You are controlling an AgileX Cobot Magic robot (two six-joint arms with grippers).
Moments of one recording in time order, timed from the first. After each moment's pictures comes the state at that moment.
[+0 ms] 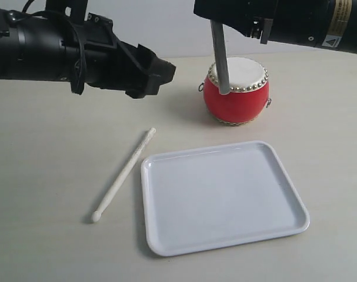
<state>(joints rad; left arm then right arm) -0.66 1.46 -0.96 -1.04 0.20 1.06 0.15 1.72 -0.99 -1.24 -1.20 1.35</state>
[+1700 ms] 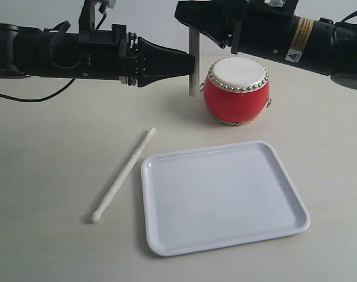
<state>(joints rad) -0.34 1.95 -1.19 -1.73 1.21 1.80 0.25 1.84 -0.99 -1.04 -1.21 1.35</state>
